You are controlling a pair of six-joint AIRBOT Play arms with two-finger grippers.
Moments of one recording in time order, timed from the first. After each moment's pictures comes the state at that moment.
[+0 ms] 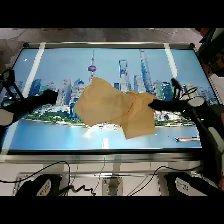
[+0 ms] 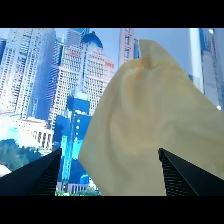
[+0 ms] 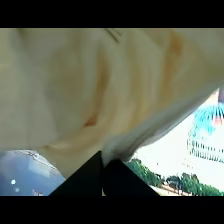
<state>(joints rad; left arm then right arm) 0.12 -0.82 0.82 1.09 -0.68 -1.46 -0.08 -1.15 0.94 -0.74 0.93 1.06</state>
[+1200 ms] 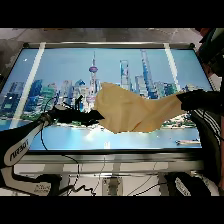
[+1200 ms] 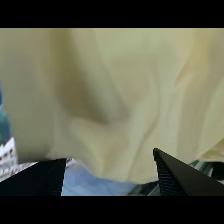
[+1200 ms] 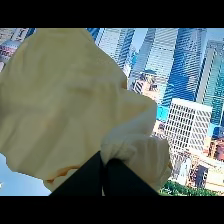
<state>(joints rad) -0.18 -1.60 0.90 0.38 -0.94 -1.02 -0.08 -0.74 1.15 -1.17 1.21 1.24</state>
